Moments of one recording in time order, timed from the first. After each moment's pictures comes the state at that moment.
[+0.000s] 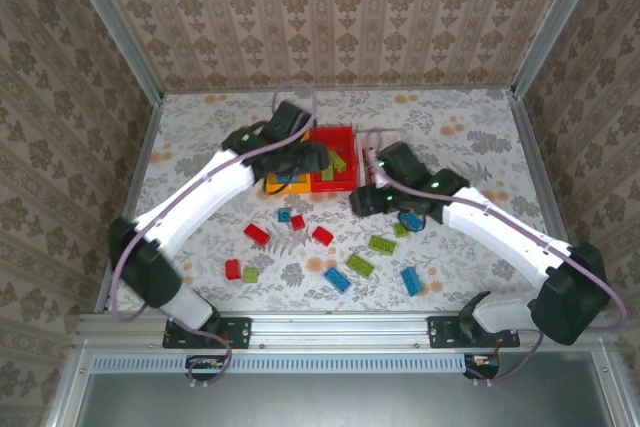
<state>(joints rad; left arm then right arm) -0.73 1.48 1.42 -0.84 -0.07 -0.68 0.68 1.35 1.08 -0.66 -0.09 0.34</state>
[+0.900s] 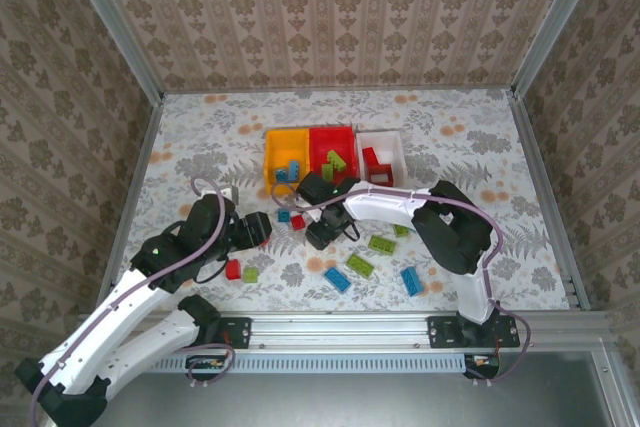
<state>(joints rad) -0.72 0.68 0.77 -0.87 -0.09 -0.78 0.86 1.99 1.36 -0.68 -0.03 0.08</state>
